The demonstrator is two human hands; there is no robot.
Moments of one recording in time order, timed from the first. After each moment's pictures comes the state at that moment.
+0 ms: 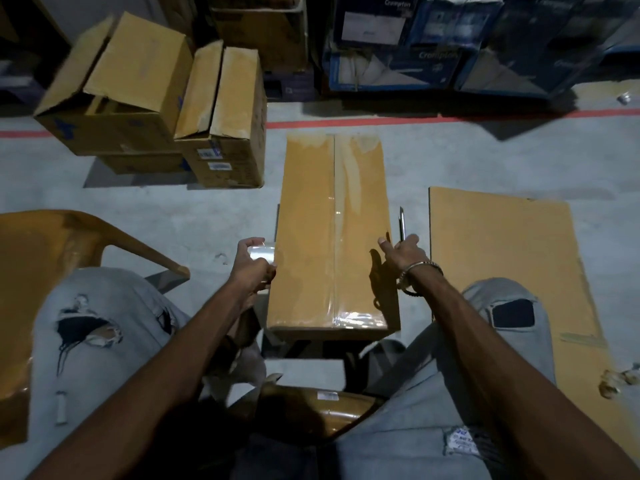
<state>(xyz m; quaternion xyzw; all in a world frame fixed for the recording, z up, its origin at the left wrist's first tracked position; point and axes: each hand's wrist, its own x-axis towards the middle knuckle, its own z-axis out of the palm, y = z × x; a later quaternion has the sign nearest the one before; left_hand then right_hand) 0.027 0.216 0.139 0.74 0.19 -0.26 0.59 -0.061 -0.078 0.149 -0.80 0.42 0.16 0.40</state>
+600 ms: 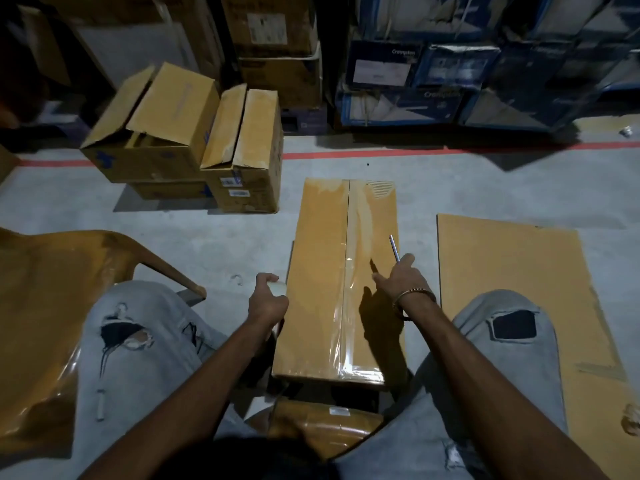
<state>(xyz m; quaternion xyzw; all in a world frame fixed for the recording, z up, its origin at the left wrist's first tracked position) -0.012 0.225 0.169 0.84 0.14 -0.24 0.46 -0.071 -0.035 0.179 -0.86 0.38 0.13 0.32</state>
